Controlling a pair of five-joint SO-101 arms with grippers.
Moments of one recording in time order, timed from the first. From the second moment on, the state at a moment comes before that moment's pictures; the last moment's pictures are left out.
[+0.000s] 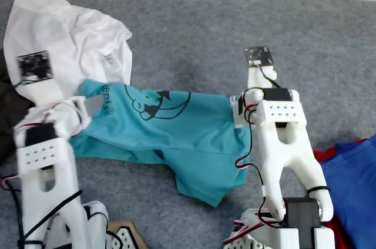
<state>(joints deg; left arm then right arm) -25.5 -40.0 54.5 43.3 0.5 -6.4 -12.8 31.7 60.5 7.5</state>
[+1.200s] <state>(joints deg) -27.1 -40.0 72.9 34.7 -3.4 -1.0 0.0 27.6 57.4 9.5</state>
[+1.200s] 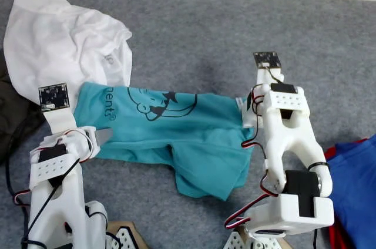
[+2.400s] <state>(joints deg) -18.4 -40.0 74.2 48.4 2.1 -1.1 0.3 25.8 57.3 9.5</state>
